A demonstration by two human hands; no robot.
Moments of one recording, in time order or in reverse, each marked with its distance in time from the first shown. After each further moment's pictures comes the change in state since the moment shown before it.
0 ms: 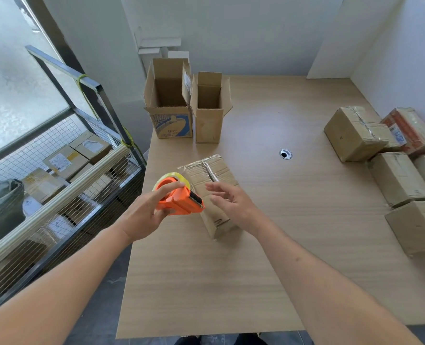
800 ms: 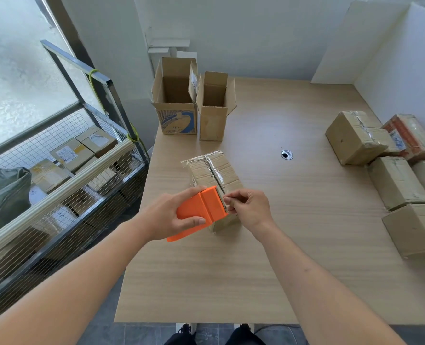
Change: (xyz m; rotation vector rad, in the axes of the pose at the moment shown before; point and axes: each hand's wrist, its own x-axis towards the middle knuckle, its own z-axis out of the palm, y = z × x) left_hand -0.011 0.063 0.013 -0.067 -0.125 -0.072; right_hand -0.033 0.010 -0.004 0.035 0.339 0.086
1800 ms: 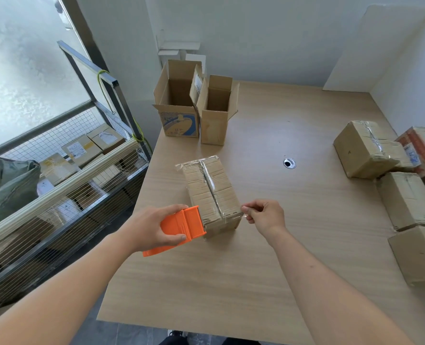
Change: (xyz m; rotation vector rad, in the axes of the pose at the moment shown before) left_hand -0.008 -0.005 0.025 0.178 -0.050 -0.232; right_hand 0.044 0.052 -0.067 -0.099 0.031 0.150
